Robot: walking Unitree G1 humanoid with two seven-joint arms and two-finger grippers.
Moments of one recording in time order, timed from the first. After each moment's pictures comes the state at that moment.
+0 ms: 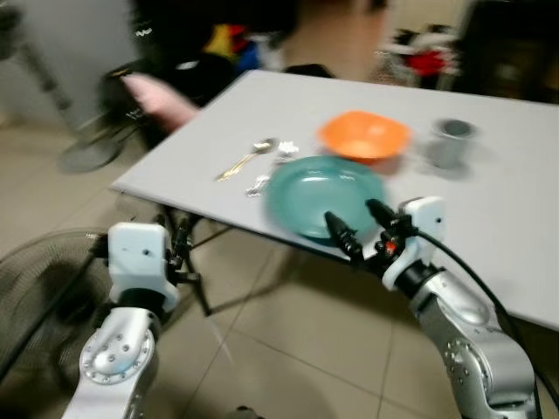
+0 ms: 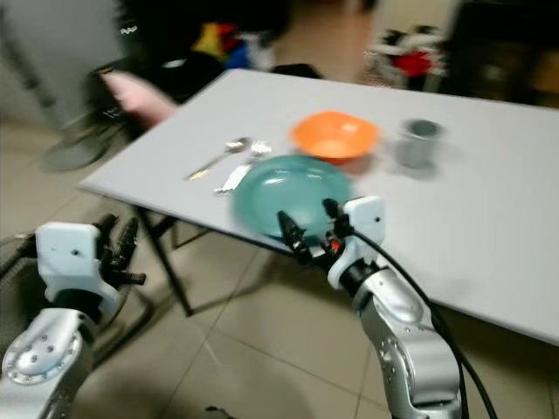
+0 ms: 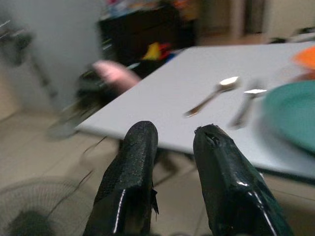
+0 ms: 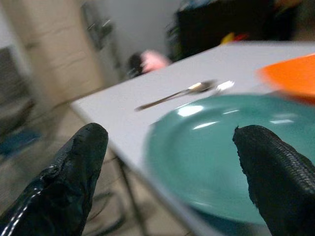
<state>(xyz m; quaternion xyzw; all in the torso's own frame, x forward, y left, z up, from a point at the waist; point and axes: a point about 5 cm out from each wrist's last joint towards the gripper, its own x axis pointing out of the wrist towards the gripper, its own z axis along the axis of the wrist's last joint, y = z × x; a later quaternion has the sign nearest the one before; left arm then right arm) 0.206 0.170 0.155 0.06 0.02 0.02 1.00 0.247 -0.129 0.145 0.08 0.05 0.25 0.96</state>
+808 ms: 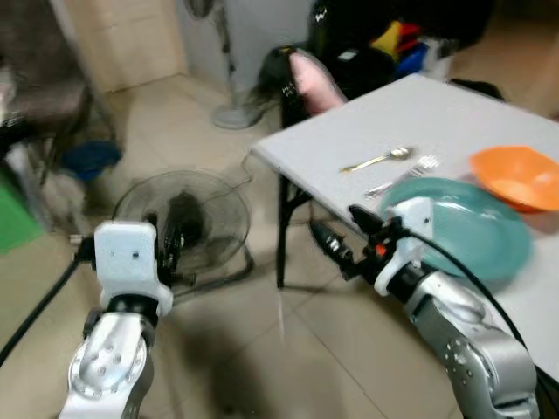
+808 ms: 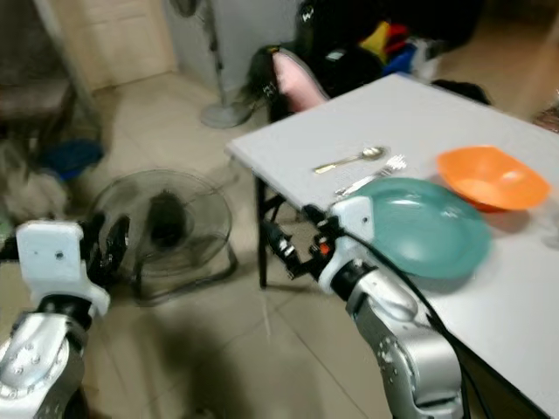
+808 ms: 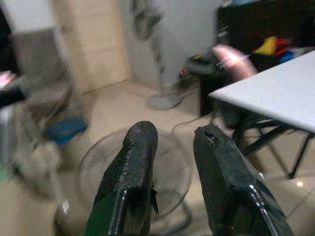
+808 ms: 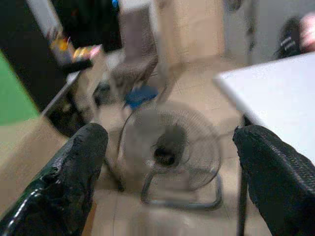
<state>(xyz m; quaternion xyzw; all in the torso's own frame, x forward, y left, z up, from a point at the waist) 0.196 0.168 0.168 0.06 0.01 0.03 1.00 0.244 -0.119 0.147 0.10 0.07 0.29 0.95</state>
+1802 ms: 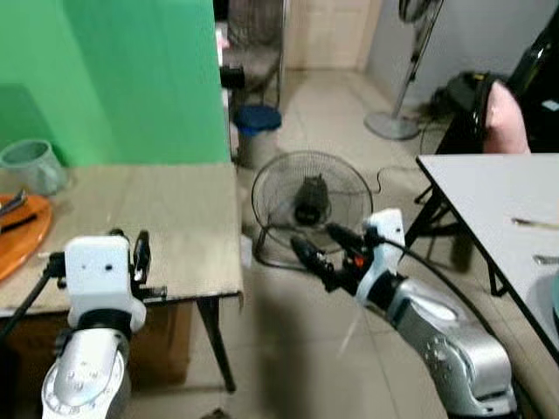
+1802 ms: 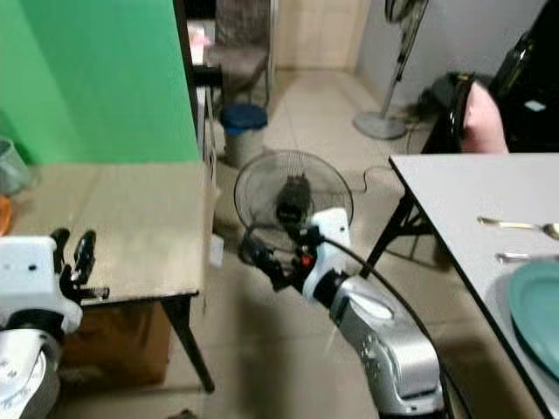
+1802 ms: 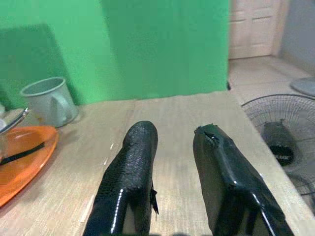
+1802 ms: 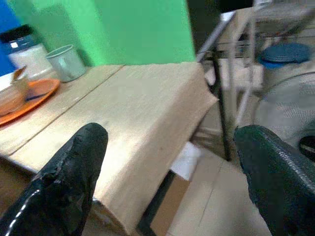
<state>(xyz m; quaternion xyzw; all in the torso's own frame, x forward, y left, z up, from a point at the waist) 0.183 0.186 0.164 0.09 0.04 0.08 0.99 0.247 -0.109 0.127 0.12 0.13 0.31 0.93</state>
